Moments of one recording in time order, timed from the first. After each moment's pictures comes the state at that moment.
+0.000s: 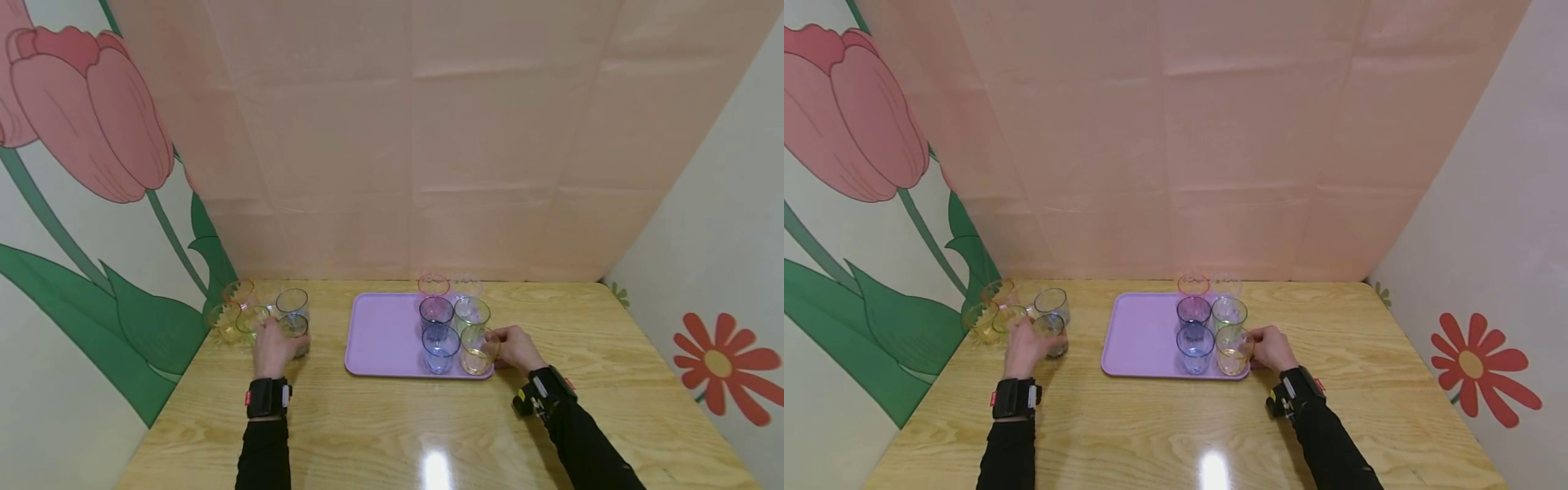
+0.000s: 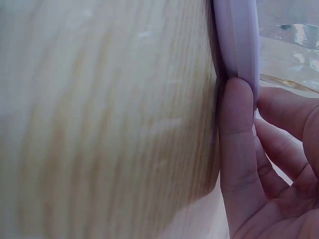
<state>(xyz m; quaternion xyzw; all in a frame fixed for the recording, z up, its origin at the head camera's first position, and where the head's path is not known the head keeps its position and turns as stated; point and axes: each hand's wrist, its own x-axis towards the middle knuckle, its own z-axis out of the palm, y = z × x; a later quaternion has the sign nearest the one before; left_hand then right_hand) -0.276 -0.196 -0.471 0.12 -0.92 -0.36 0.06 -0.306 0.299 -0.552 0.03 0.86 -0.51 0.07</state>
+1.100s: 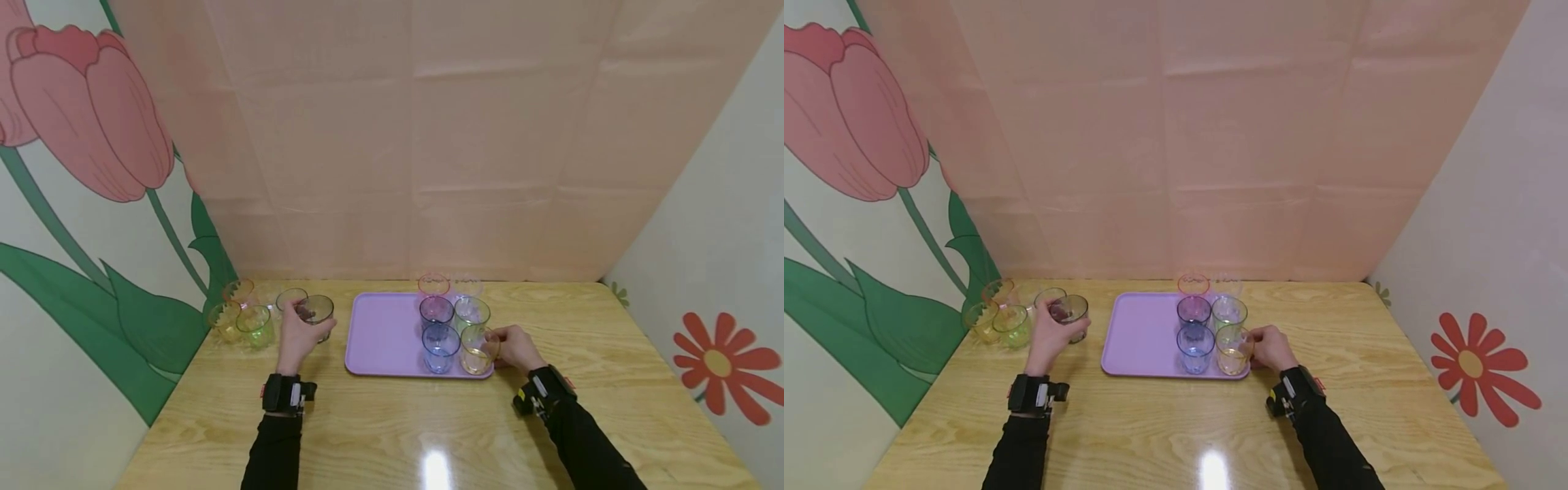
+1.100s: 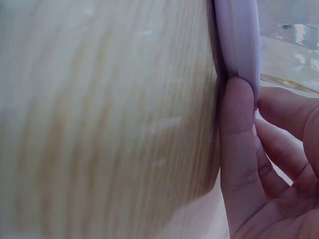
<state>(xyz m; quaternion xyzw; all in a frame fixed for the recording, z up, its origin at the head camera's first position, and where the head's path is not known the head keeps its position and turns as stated) -0.296 -0.159 -0.479 0.02 -0.80 -0.59 0.14 -0.307 0.298 -0.552 0.04 0.86 -0.50 0.07</state>
